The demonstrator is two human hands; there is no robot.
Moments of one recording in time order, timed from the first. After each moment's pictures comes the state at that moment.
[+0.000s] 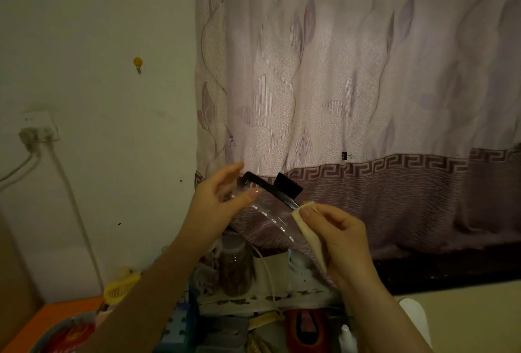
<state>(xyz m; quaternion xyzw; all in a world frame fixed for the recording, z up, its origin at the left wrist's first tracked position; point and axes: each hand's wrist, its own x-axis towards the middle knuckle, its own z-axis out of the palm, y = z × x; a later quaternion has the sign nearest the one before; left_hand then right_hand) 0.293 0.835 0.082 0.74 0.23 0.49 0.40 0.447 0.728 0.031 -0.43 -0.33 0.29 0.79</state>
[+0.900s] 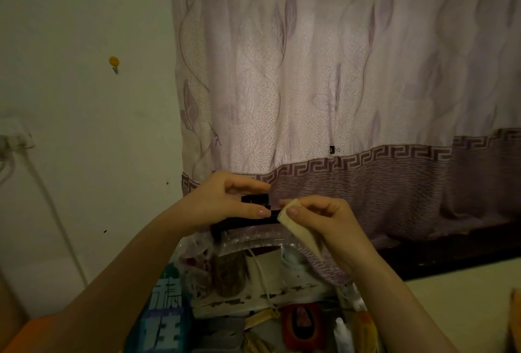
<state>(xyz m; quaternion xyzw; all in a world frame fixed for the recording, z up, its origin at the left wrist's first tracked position) 0.308 0.845 0.109 0.87 0.19 0.22 0.41 0.474 0.727 0.038 -0.44 -0.47 0.30 0.70</state>
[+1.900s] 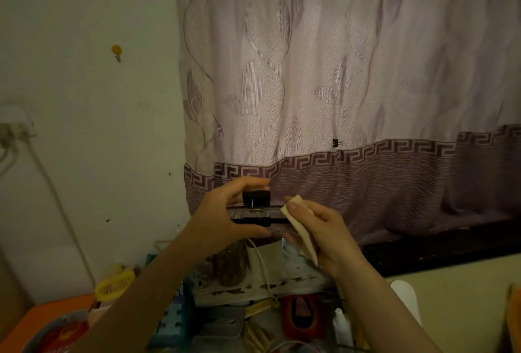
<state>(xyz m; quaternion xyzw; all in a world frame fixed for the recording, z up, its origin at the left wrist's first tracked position) 0.298 0.843 0.058 0.88 0.13 0.35 0.30 0.464 0.747 0.011 -0.44 -0.34 0.40 0.73</state>
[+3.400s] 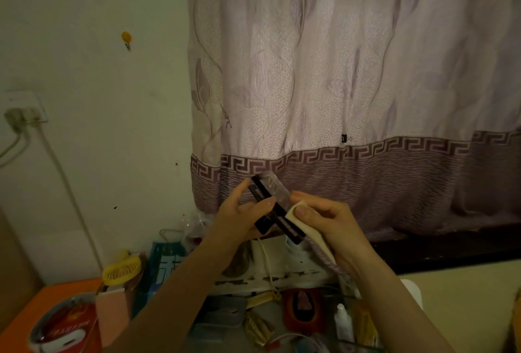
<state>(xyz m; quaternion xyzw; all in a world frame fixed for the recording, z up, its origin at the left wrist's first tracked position) 0.324 0.835 0.027 0.62 0.25 0.38 0.64 0.478 0.747 0.004 -0.43 -0.43 0.37 0.70</state>
